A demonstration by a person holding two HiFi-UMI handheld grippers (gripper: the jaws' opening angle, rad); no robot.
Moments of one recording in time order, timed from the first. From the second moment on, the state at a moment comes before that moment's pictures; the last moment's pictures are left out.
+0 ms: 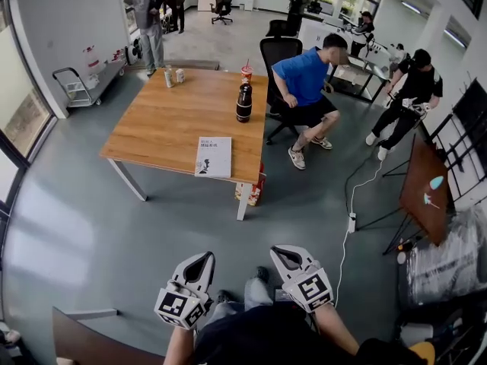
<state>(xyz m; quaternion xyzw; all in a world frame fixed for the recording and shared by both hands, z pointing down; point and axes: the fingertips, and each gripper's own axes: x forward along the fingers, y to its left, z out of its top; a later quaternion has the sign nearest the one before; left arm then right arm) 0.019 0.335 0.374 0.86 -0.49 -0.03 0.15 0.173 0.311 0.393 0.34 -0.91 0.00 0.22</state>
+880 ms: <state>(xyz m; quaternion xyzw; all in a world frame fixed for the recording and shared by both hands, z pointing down) 0.031 0.161 0.363 0.83 -0.54 -0.01 0.13 0.158 0.107 0.387 0.27 -0.94 -0.02 0.20</state>
